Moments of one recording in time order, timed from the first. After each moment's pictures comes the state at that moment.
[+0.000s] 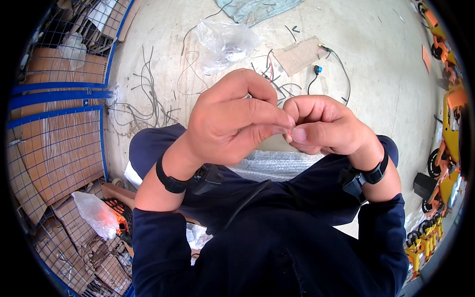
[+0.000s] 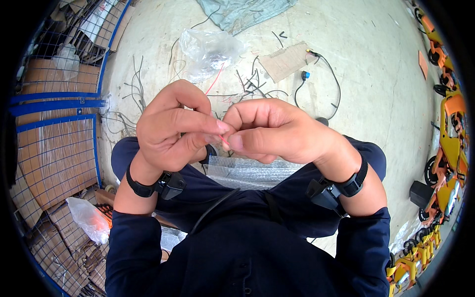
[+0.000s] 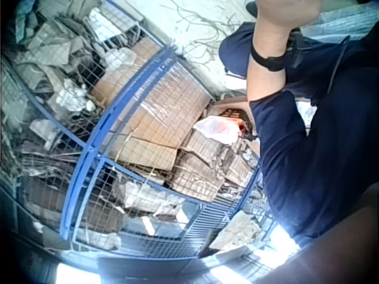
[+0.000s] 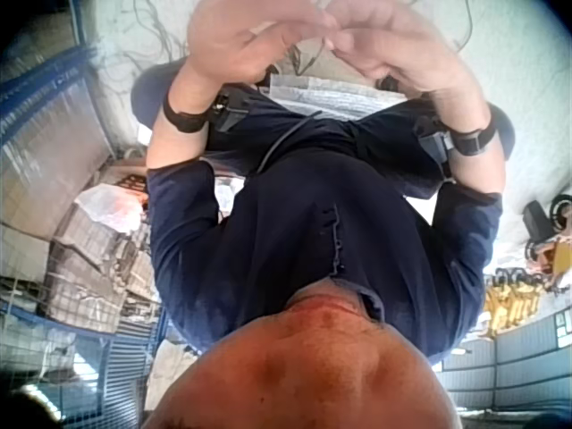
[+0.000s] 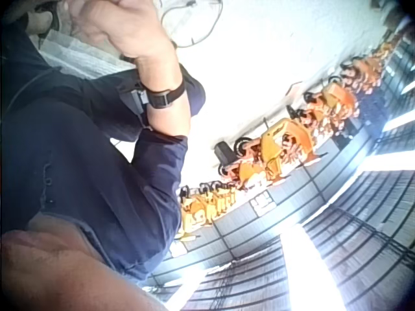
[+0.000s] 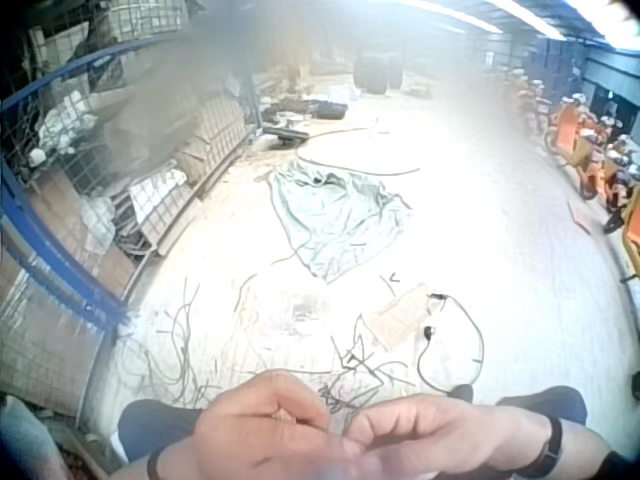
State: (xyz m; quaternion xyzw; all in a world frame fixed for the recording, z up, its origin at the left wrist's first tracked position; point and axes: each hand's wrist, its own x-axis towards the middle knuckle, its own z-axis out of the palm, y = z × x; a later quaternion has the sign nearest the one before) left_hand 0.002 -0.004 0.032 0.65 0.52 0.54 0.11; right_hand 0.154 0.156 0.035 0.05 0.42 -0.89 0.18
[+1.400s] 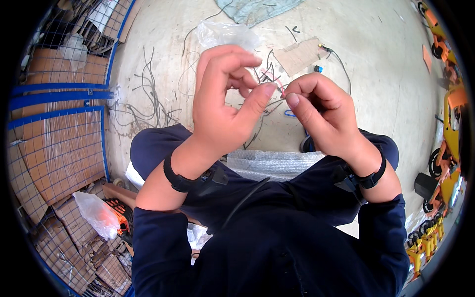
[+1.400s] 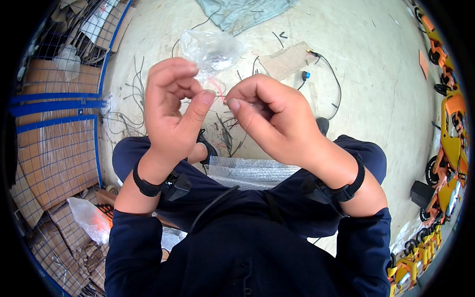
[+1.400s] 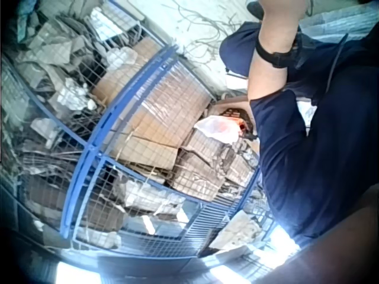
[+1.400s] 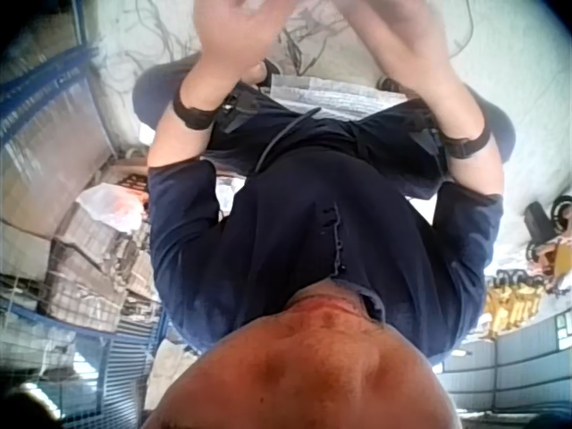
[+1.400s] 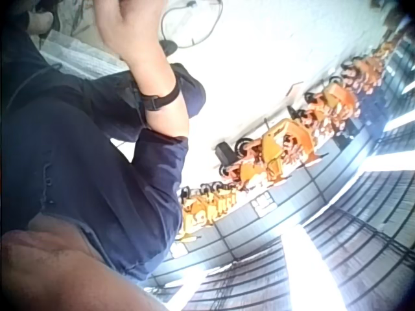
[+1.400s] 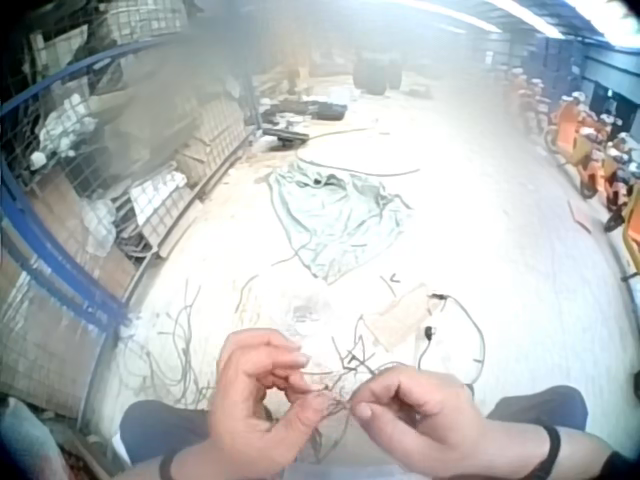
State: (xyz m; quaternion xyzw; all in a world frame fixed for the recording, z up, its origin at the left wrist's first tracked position) left_hand 0.021 0.011 0.022 0.42 0.61 0.67 0.09; right_hand 0.151 0.139 0.021 0.08 0.74 -0.63 -0.19
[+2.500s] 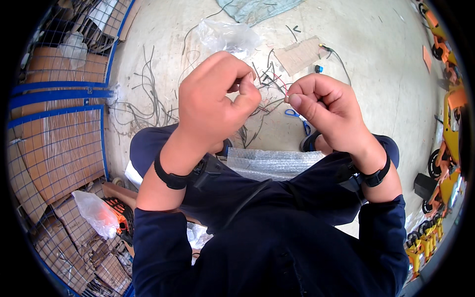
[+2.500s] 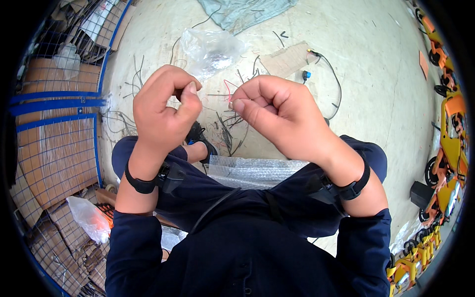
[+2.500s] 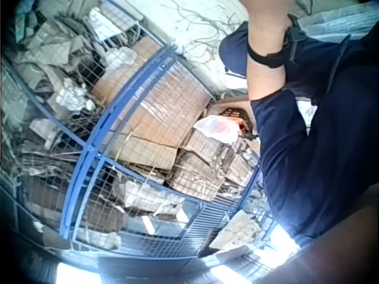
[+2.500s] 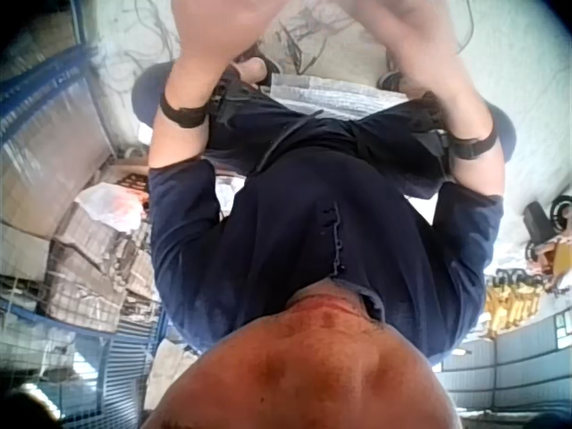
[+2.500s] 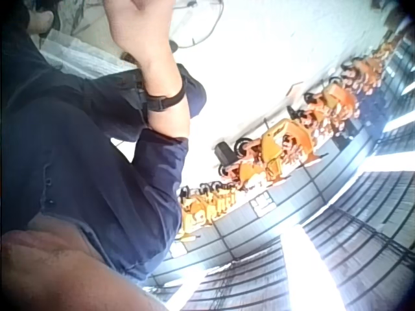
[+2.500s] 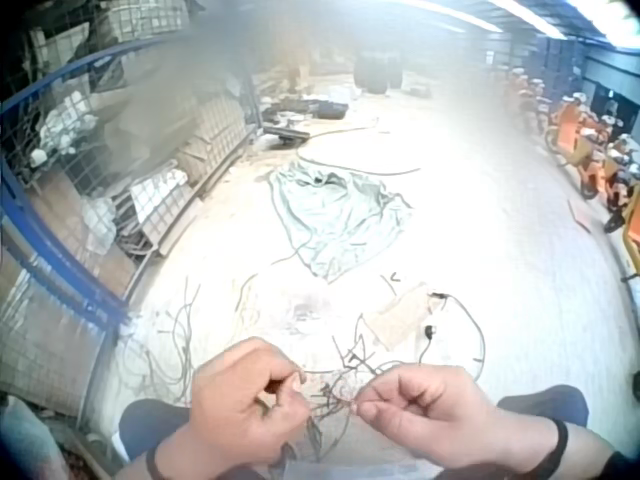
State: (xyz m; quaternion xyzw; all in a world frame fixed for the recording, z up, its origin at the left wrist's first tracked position) left_hand -0.002 0.003 0.025 0.51 0.70 0.49 -0.03; right_hand 0.153 0.146 0.030 0.15 0.70 -0.69 -0.09
